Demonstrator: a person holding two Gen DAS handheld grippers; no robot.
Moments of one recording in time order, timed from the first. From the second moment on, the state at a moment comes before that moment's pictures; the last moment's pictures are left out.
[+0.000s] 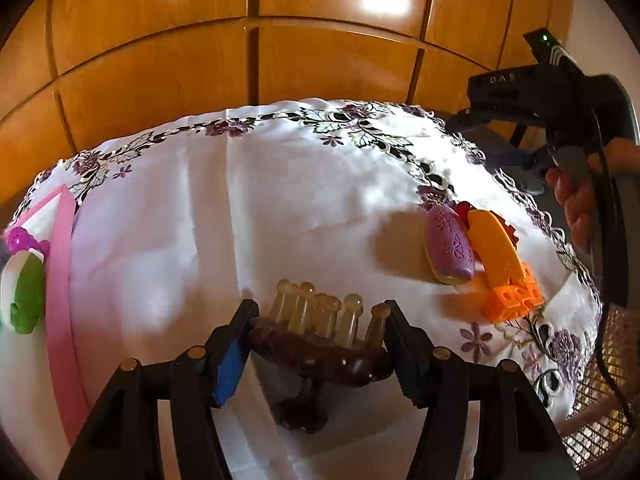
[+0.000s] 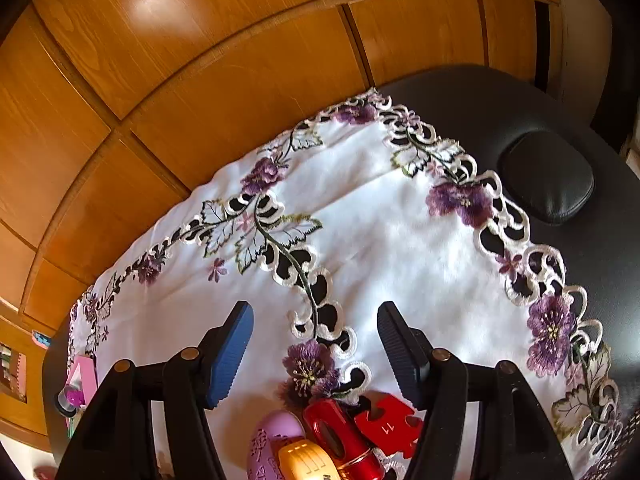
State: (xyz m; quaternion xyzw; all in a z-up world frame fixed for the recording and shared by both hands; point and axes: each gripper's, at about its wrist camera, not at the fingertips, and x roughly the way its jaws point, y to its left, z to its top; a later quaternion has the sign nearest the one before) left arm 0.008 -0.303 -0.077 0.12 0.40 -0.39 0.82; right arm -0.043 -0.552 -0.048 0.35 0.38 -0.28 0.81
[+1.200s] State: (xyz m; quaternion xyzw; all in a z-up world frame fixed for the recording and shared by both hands) left arm 0.009 -0.292 -0.093 0.11 0.39 -0.39 0.82; right arm -0.049 -0.455 -0.062 0.14 0.59 -0.18 0.77
